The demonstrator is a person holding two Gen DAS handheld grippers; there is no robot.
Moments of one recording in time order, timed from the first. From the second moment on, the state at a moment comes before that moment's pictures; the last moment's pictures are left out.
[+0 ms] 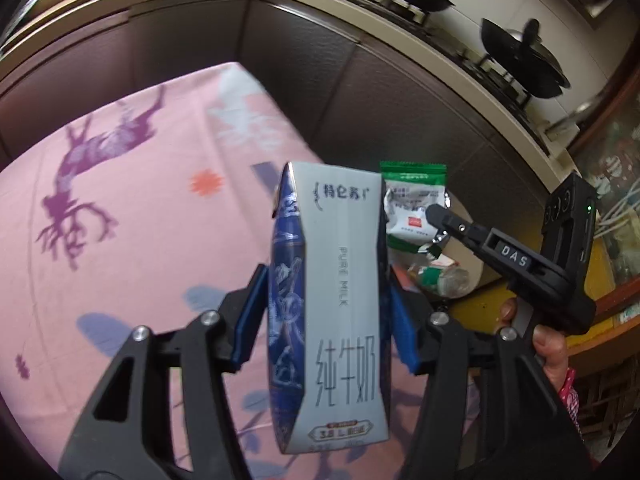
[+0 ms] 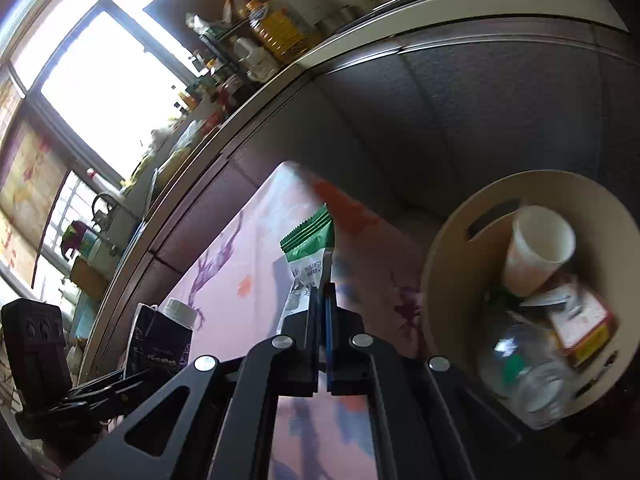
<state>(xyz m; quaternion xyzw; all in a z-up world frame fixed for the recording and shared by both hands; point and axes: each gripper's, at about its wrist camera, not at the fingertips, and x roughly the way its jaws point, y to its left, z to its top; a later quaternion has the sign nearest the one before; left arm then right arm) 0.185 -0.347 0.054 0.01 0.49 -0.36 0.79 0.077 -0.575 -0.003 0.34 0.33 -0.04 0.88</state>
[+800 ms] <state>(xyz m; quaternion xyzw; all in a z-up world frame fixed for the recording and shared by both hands) 0.178 -0.483 0.016 0.05 0.47 -0.41 0.78 0.003 -0.654 -0.046 0.37 0.31 -0.15 0.86</state>
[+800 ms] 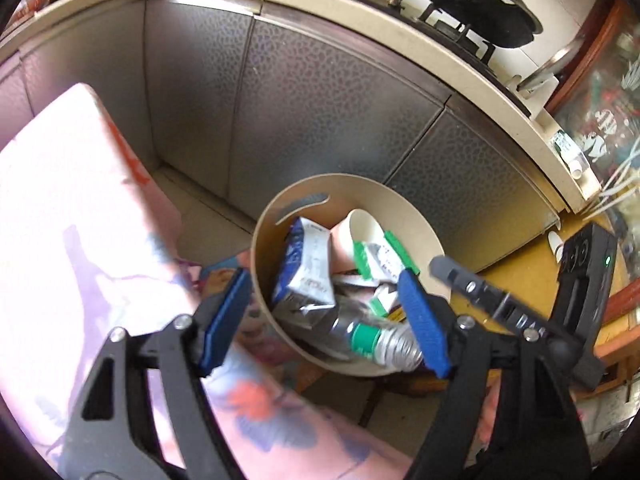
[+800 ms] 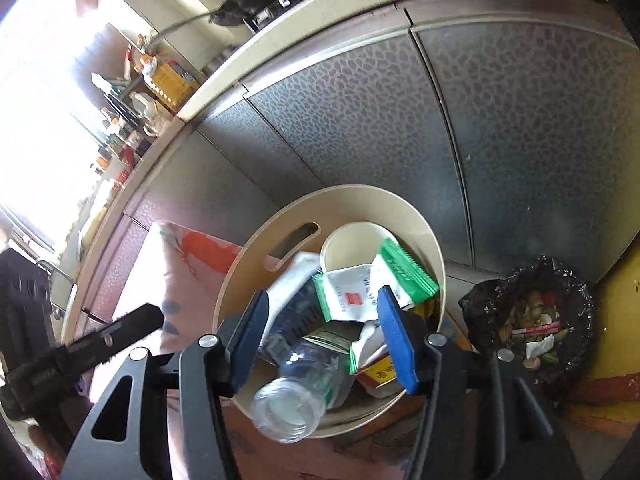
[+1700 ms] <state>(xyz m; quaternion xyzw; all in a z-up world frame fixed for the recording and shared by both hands) 0.082 -0.210 0.043 0.05 0.38 -0.22 0.90 -0.037 -0.463 0.013 0.35 0.31 -0.09 0.88</state>
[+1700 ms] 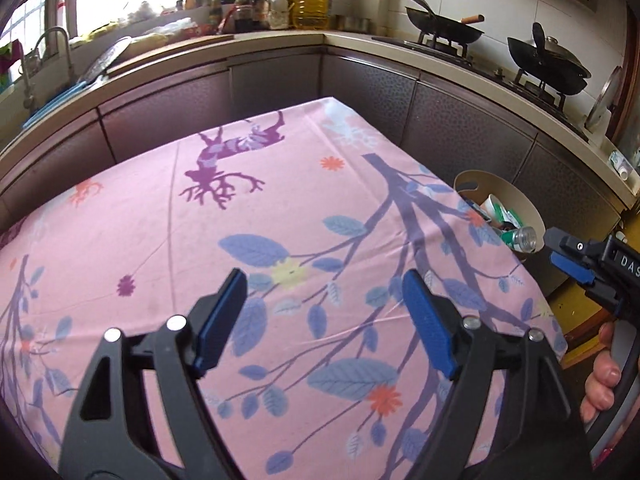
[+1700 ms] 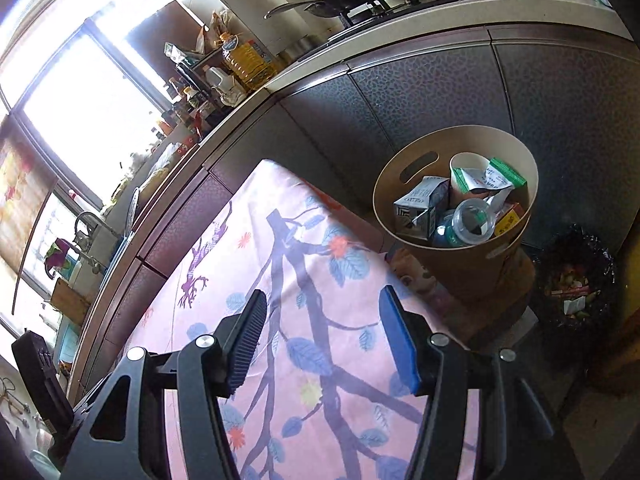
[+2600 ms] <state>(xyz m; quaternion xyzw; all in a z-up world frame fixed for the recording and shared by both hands) 0.041 -0.200 0.032 0.07 0.40 -0.25 0.88 -0.060 -0.431 0.025 0.33 0.31 -0.12 0.88</state>
